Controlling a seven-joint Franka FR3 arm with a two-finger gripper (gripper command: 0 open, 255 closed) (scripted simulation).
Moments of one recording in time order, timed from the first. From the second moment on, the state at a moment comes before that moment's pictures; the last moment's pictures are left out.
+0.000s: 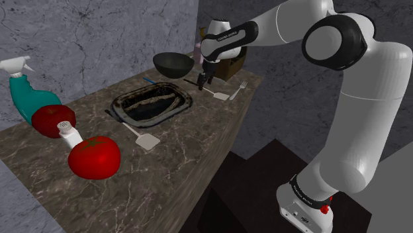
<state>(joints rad) 0.06 0.40 -0.09 -1.78 0.08 2.24 -0.40</state>
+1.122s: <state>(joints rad) 0.06 0.40 -0.09 -1.77 0.08 2.23 -0.40</state>
